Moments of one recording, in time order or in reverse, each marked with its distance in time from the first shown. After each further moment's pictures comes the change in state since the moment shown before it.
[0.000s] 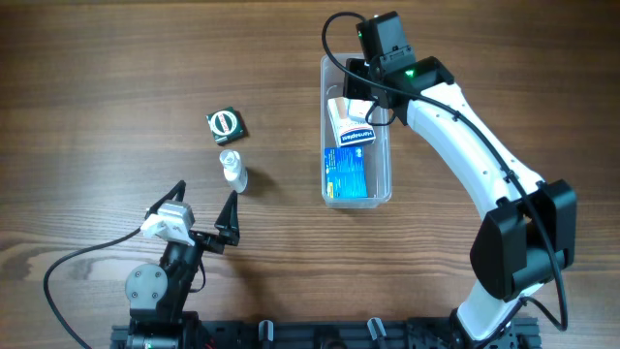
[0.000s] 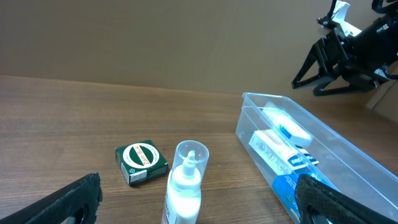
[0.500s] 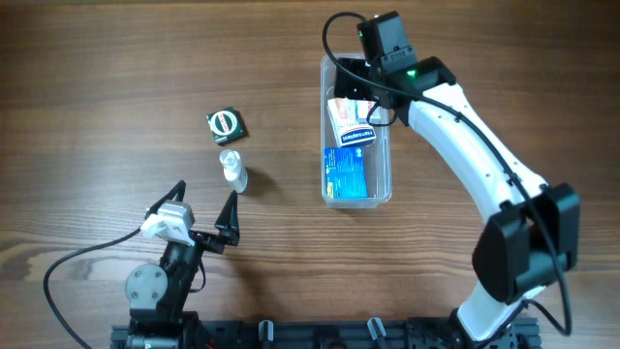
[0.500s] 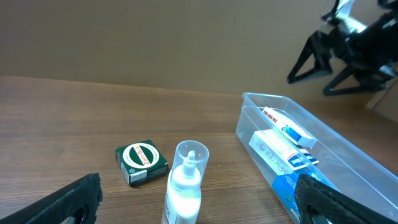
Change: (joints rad) left arm 0.000 0.000 0.000 0.000 0.000 0.000; right arm -0.002 -0.024 0.000 -0.013 0.000 -0.010
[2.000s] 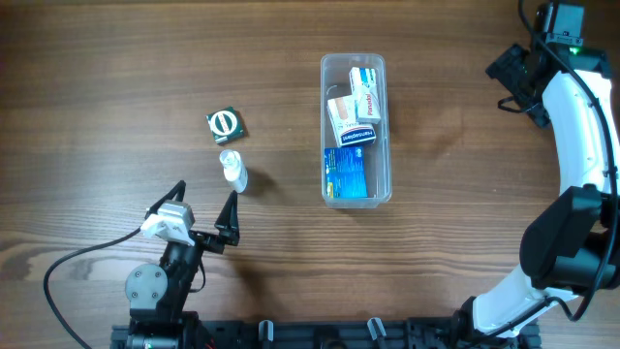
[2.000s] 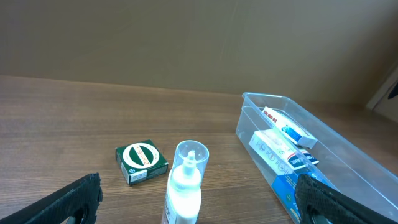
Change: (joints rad) left arm 0.000 0.000 0.000 0.000 0.000 0.000; right arm -0.583 0.005 0.034 -0.216 0.098 0.237
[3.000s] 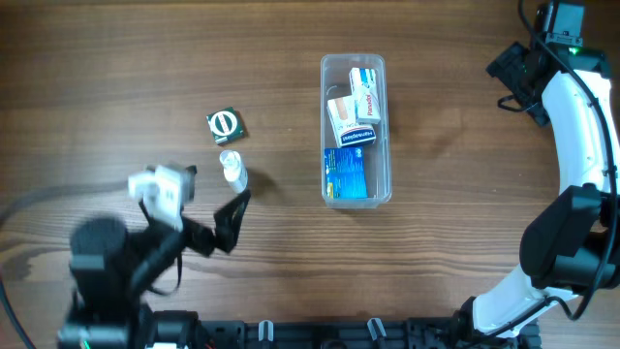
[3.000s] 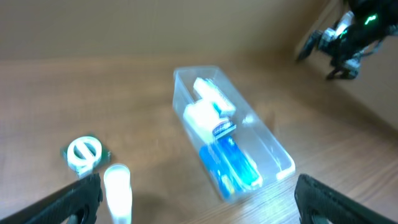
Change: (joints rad) left arm 0.000 0.524 0.762 -0.583 0.269 0.131; right arm 0.000 0.002 0.000 0.019 0.007 0.000
